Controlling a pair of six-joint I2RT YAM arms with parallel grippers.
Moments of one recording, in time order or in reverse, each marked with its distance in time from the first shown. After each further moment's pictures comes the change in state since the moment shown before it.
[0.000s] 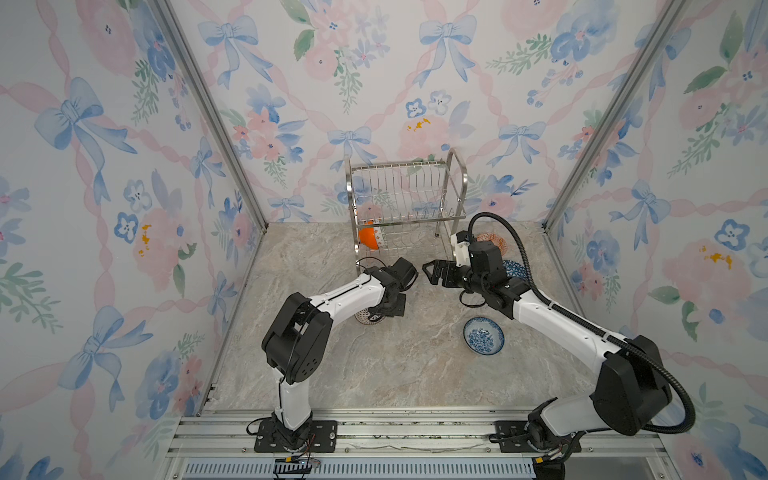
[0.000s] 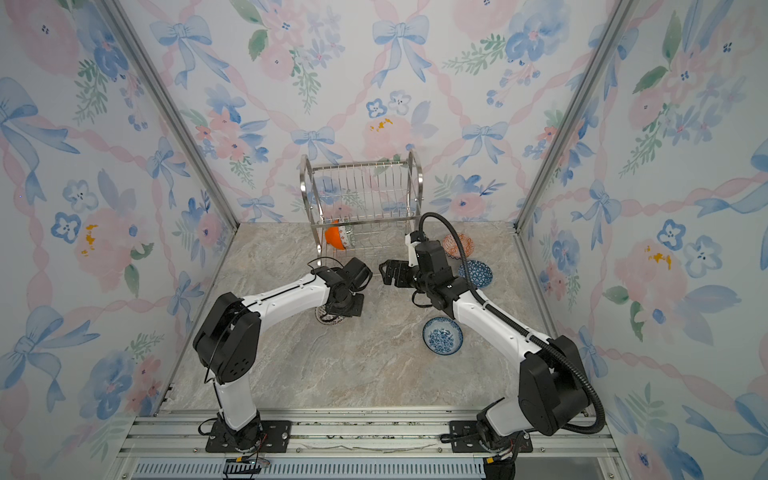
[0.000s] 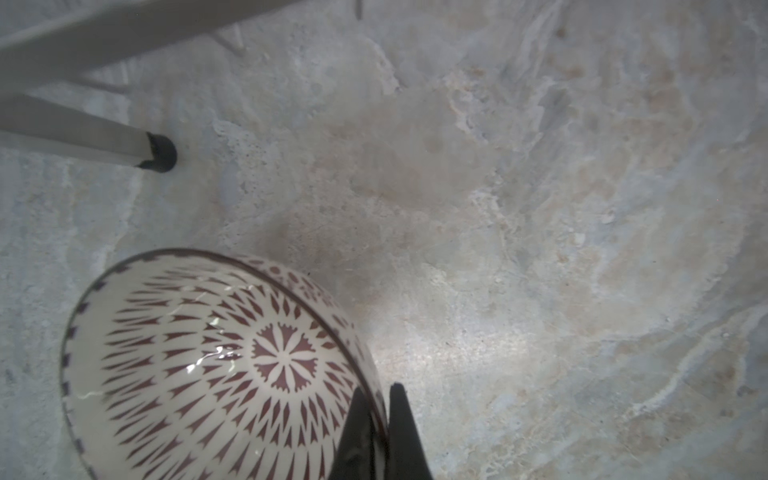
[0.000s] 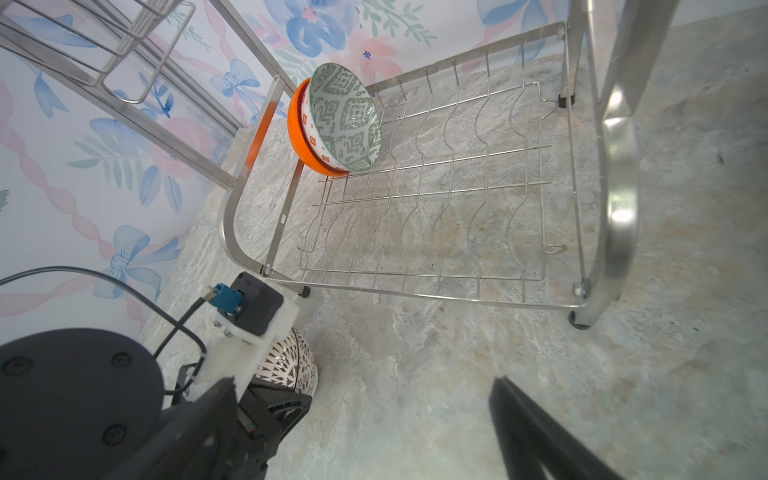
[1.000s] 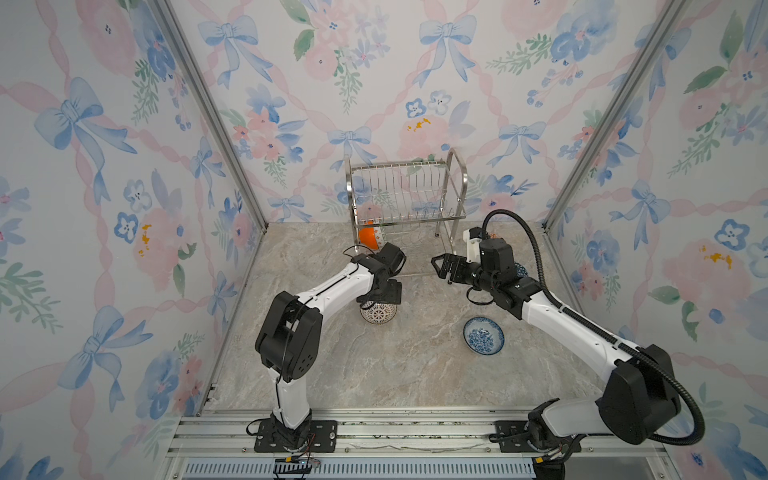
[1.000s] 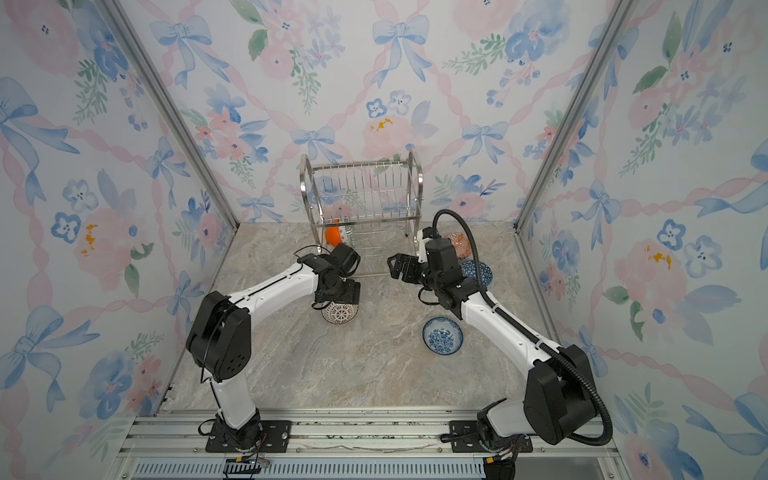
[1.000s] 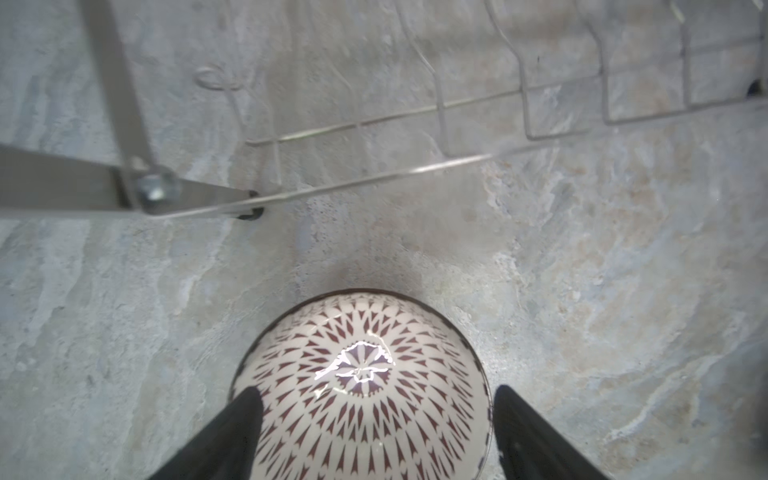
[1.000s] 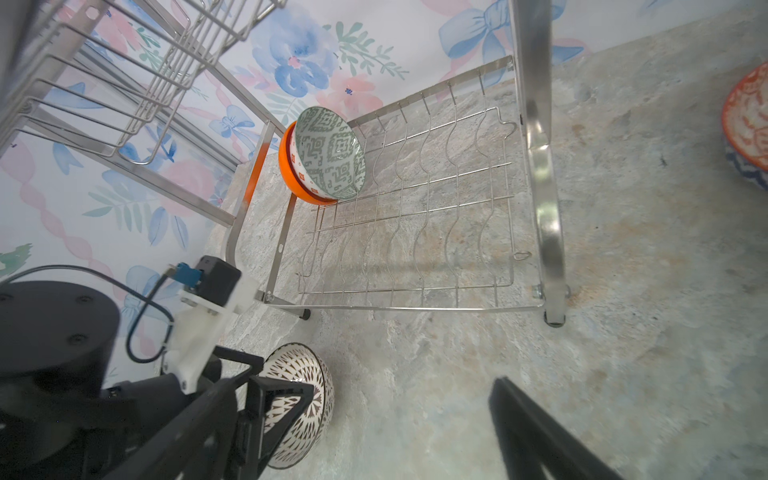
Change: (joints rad) left arm 0.135 -0.076 0.060 -0.051 0.016 0.029; right arm -0.030 -0.046 -0.014 -0.005 0.018 0.062
